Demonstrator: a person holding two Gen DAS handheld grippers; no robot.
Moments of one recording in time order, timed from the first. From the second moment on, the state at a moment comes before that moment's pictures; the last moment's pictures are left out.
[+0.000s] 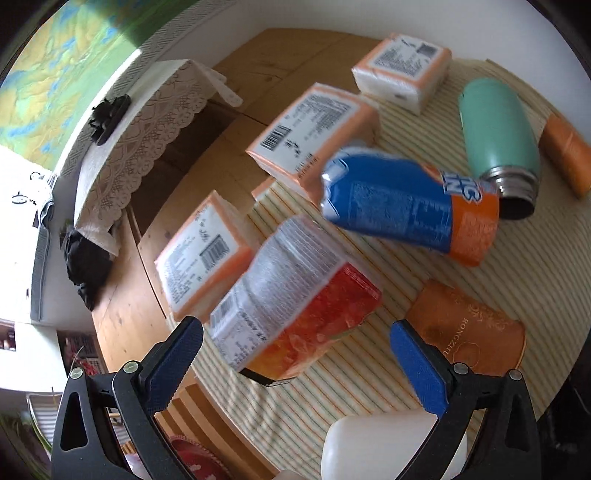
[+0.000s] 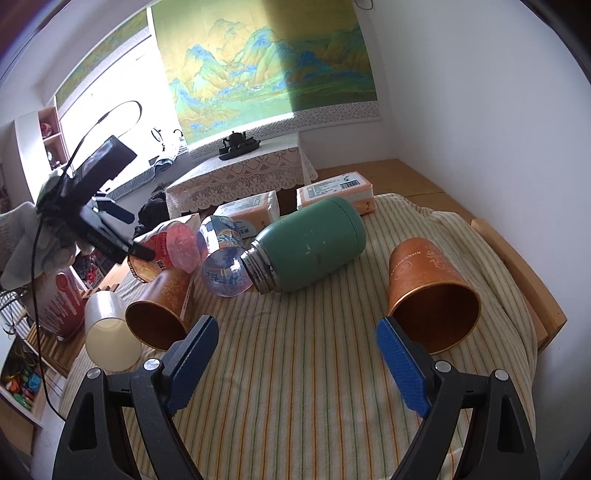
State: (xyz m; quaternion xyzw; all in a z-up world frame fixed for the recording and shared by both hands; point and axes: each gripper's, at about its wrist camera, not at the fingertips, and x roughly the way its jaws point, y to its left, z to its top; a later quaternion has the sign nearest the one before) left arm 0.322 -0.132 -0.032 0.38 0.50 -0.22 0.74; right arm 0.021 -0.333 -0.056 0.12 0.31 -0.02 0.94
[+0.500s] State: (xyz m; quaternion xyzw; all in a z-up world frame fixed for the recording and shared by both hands) left arm 0.357 -0.139 -0.057 0.34 0.52 -0.23 0.75; right arm 0.020 -0.359 -0.062 0.15 0.31 -0.06 0.94
